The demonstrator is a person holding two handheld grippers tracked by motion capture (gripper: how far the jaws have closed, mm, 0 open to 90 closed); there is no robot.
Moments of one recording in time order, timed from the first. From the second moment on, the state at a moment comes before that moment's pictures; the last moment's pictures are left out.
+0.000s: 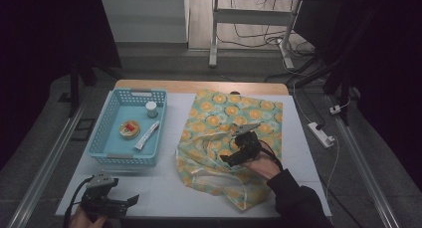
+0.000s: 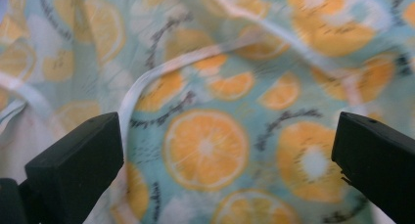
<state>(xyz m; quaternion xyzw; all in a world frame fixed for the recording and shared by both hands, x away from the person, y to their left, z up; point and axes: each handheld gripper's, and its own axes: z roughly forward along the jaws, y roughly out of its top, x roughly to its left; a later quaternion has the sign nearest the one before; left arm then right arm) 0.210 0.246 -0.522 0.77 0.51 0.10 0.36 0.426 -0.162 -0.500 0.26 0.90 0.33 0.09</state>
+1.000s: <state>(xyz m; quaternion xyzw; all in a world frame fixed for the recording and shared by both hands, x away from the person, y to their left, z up) 0.211 0.245 -0.522 0.78 0.51 0.10 0.36 0.391 -0.140 -0.516 0.15 0.94 0.29 0.07</state>
